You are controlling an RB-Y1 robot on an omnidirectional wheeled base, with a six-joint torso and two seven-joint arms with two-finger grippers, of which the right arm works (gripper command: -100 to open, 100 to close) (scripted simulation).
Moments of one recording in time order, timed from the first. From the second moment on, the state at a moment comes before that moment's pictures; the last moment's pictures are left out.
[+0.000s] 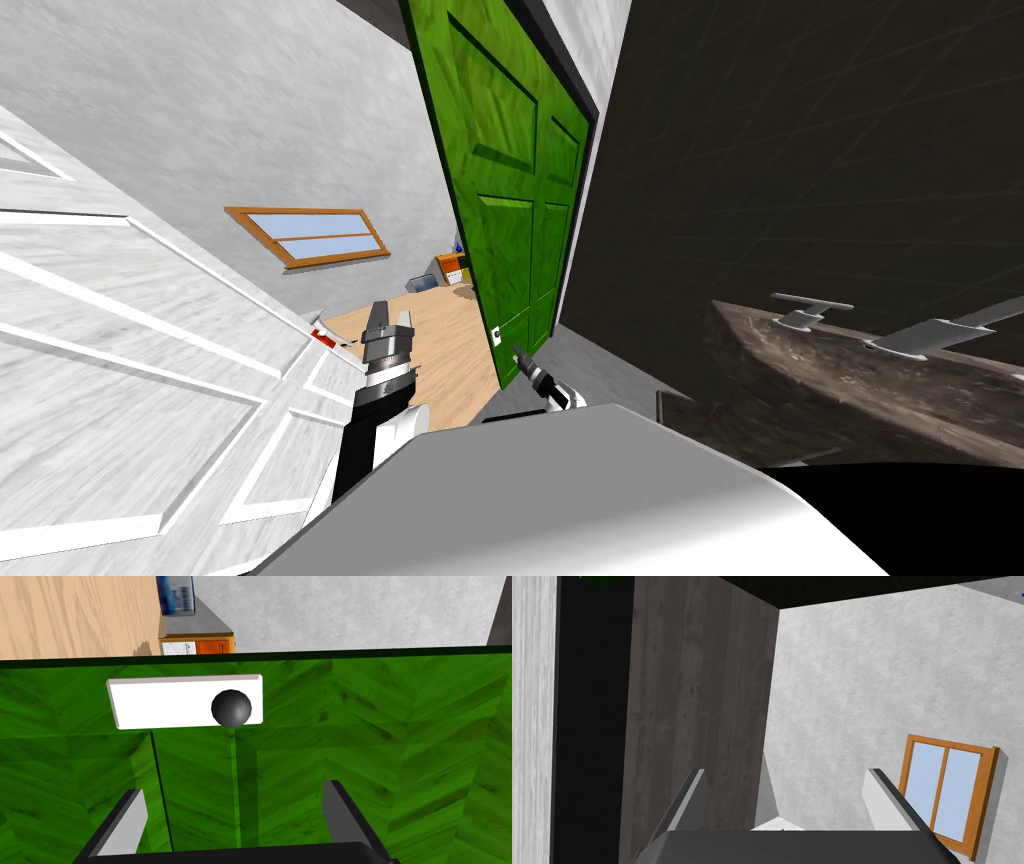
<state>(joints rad) -0.15 -0.08 0.48 -0.70 0.17 -0.81 -0.26</state>
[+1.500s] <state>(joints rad) -0.15 -0.06 0.45 -0.67 0.16 -0.81 -0.23</state>
